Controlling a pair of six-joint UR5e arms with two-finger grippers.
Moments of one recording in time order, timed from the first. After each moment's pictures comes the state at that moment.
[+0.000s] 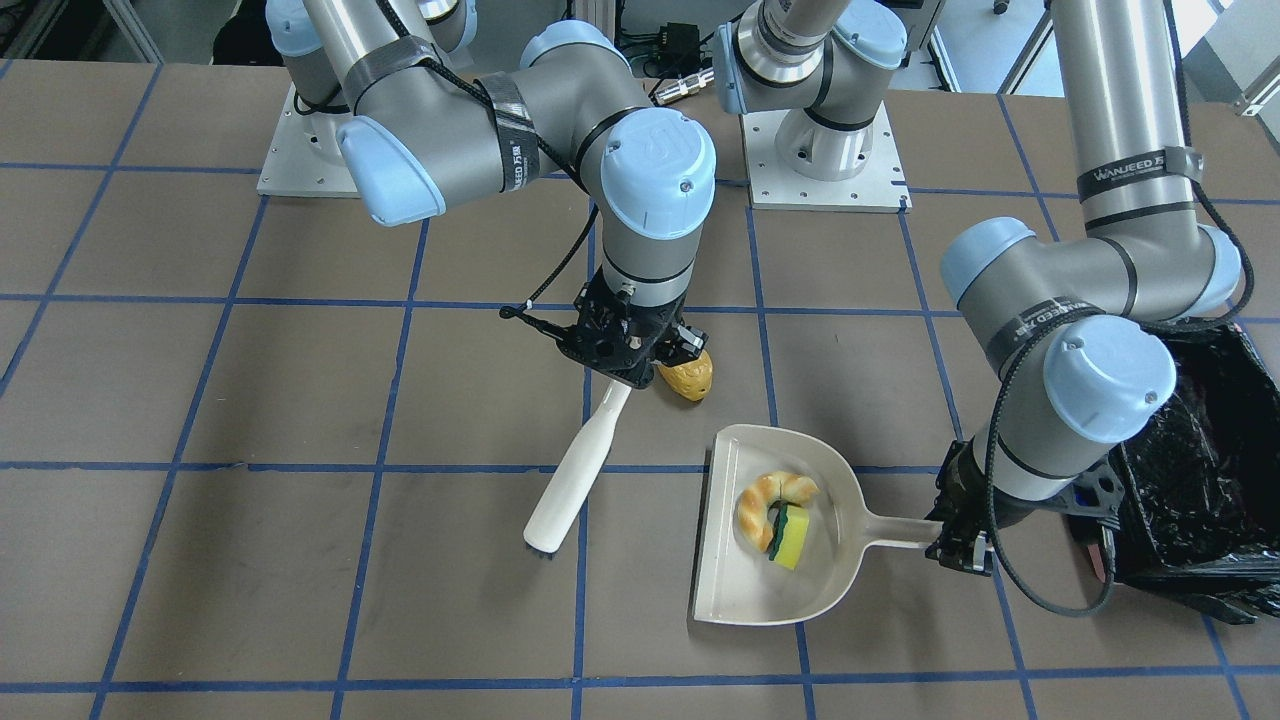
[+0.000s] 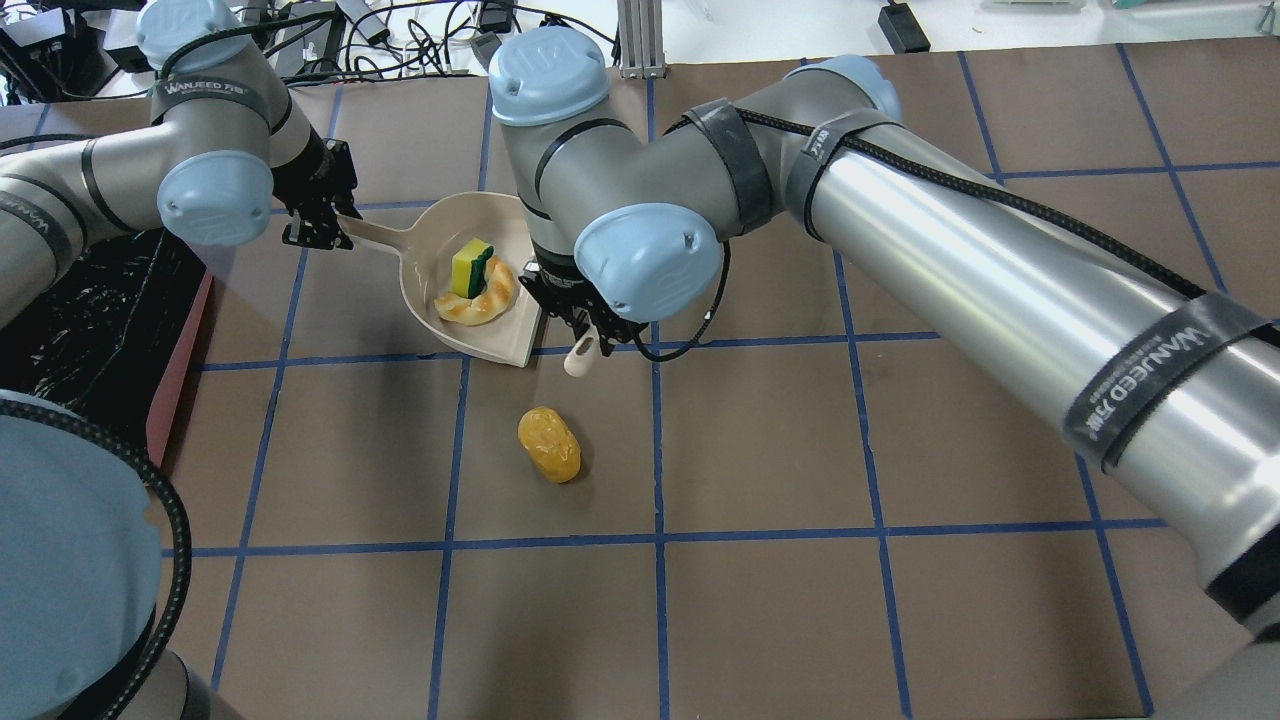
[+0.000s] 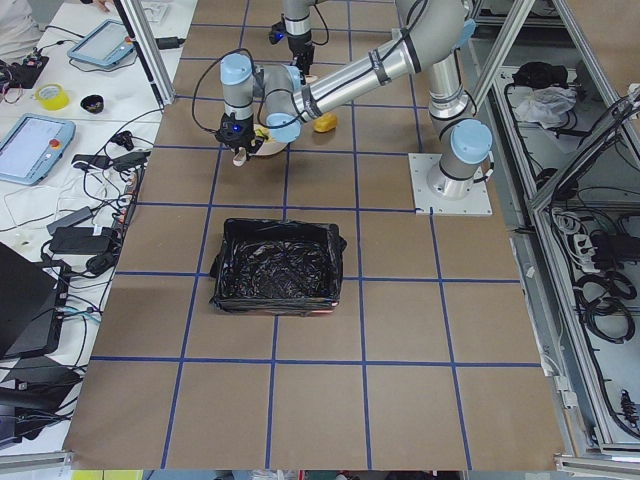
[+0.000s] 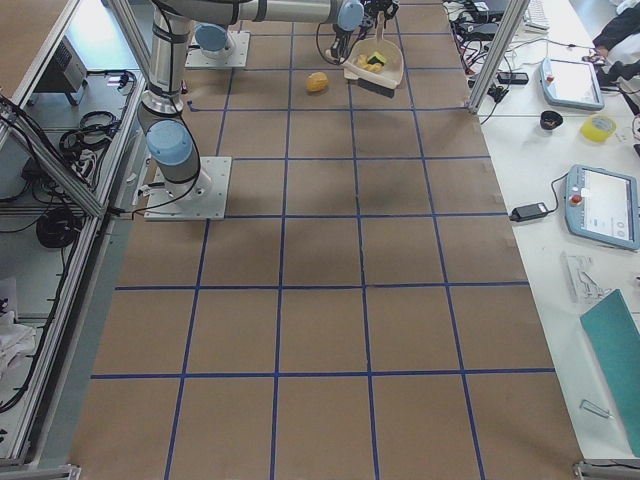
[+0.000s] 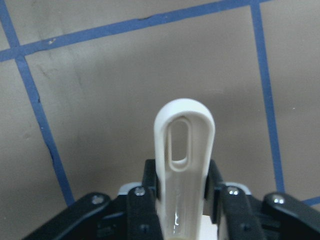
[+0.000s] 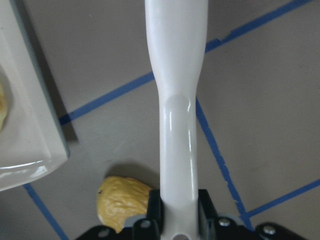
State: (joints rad) left arm -1.39 -2.01 -1.63 -0.99 1.59 -1.17; right arm 2.07 -1.15 1.47 -1.78 -1.54 0.95
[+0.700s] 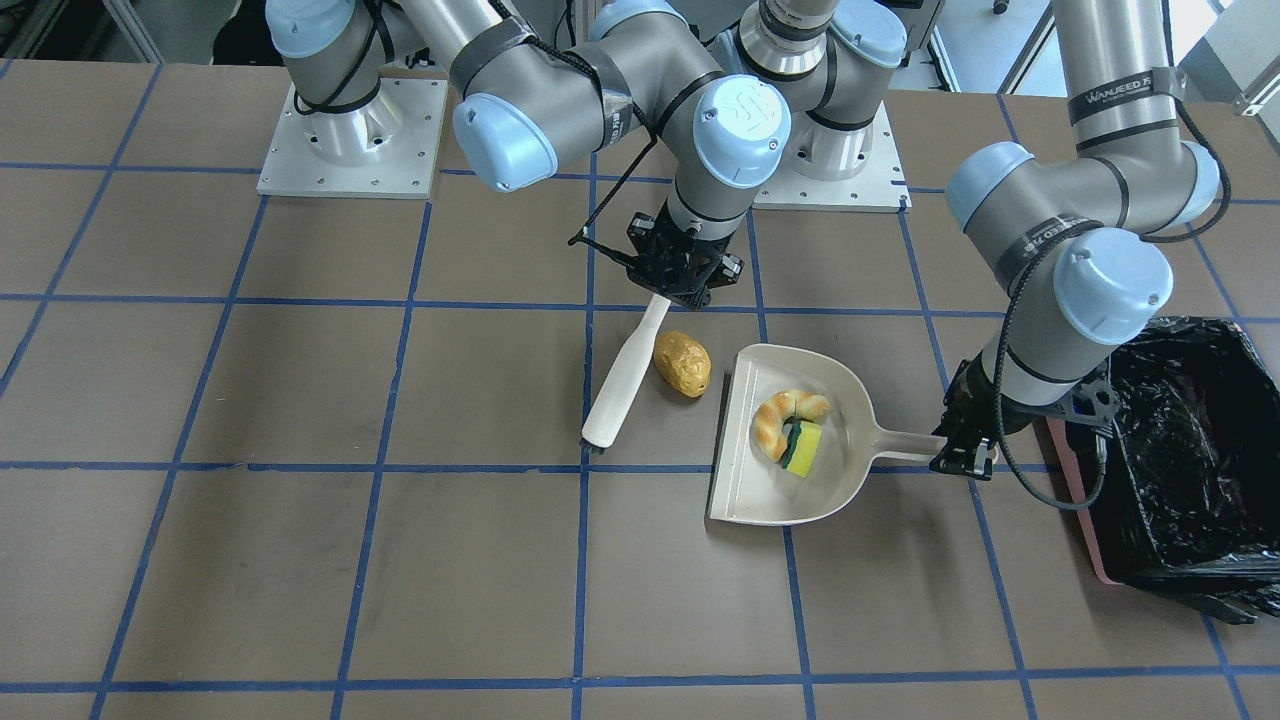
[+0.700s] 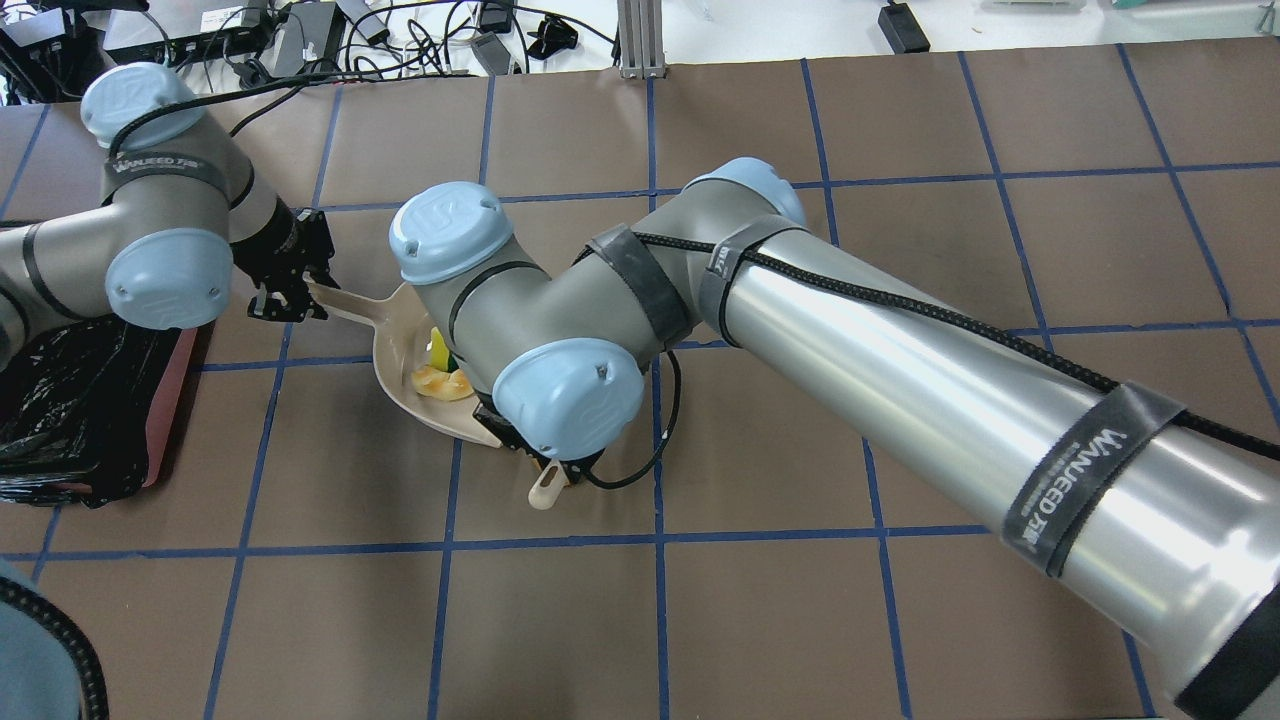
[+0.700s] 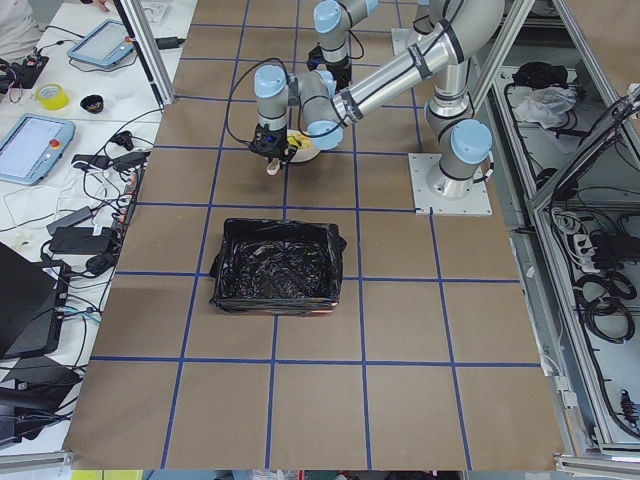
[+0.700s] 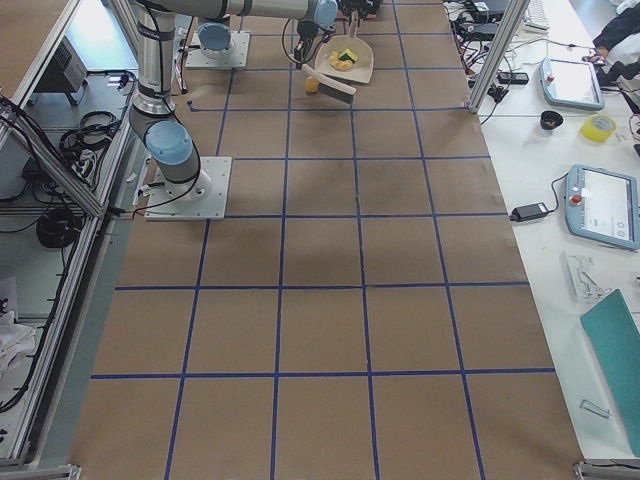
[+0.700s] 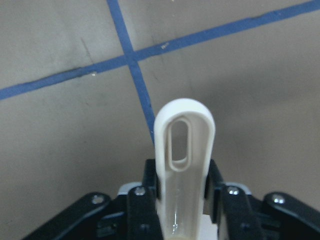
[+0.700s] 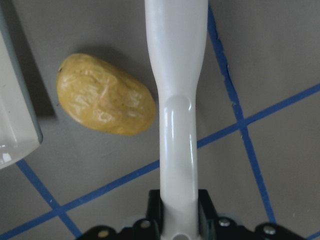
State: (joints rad) left arm -1.28 -1.83 -1.88 -0.98 1.58 -1.01; right arm 2.24 -1.15 1.55 -1.72 -1.45 1.12
